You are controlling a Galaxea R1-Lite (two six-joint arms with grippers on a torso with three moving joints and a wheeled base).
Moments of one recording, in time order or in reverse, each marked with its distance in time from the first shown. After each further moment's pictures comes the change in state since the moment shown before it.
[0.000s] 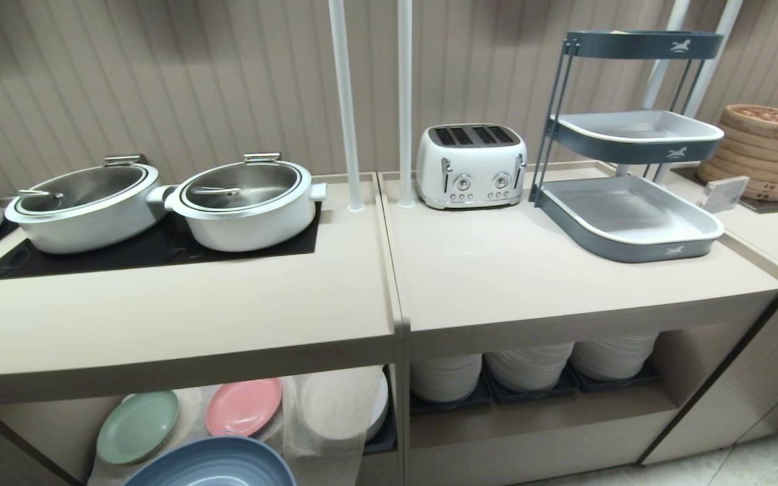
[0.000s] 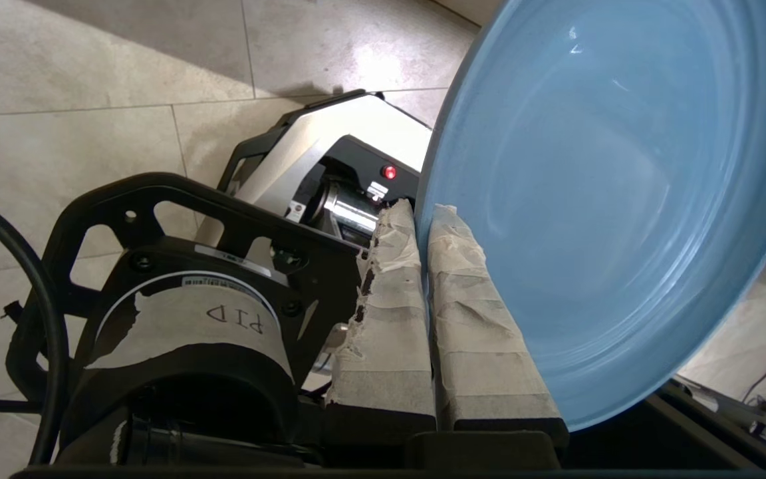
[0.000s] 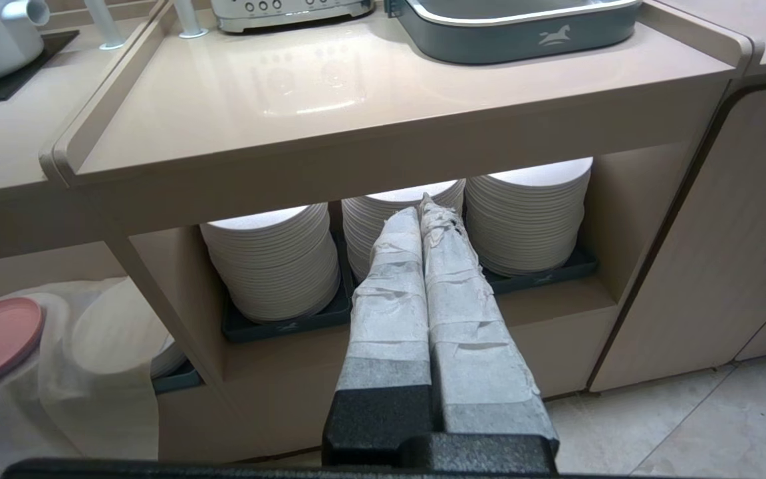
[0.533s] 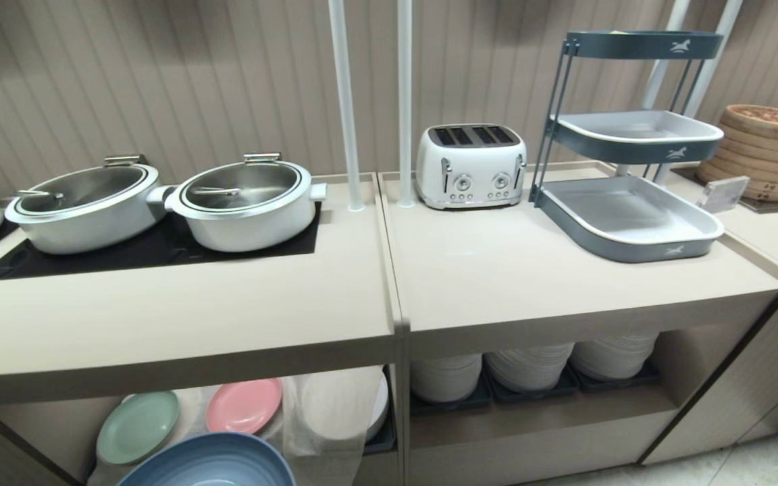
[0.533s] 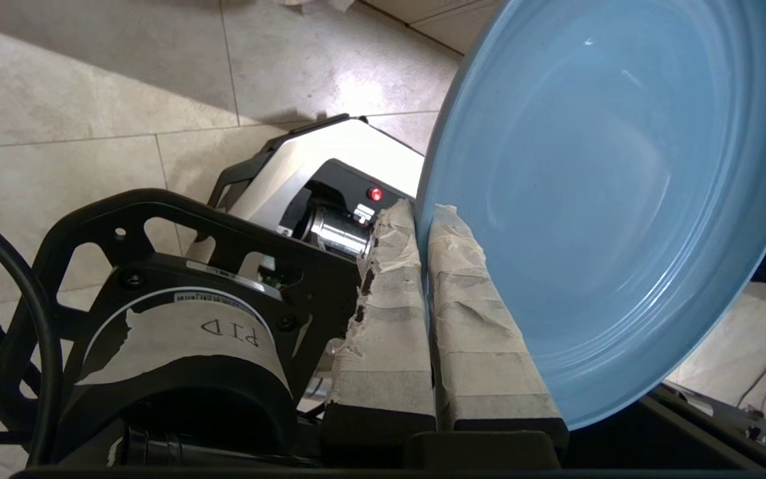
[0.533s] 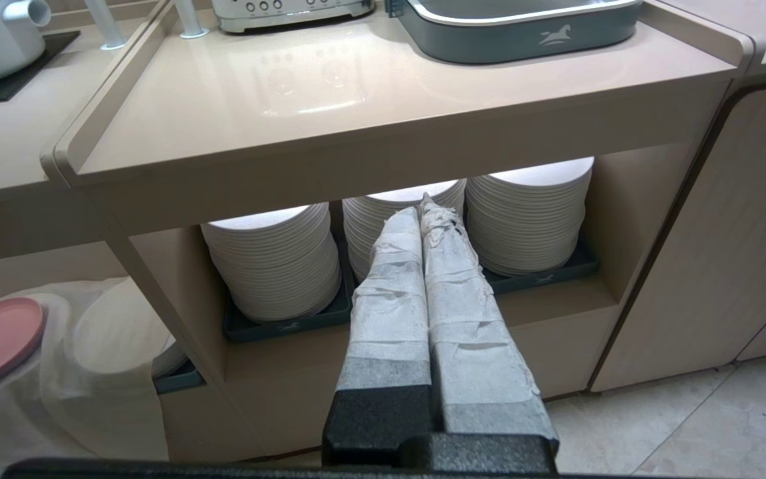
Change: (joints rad) left arm 0.000 -0.072 0.044 -0.007 -0.004 0.001; right arm 0.001 0.000 0.000 0.000 0.000 0.001
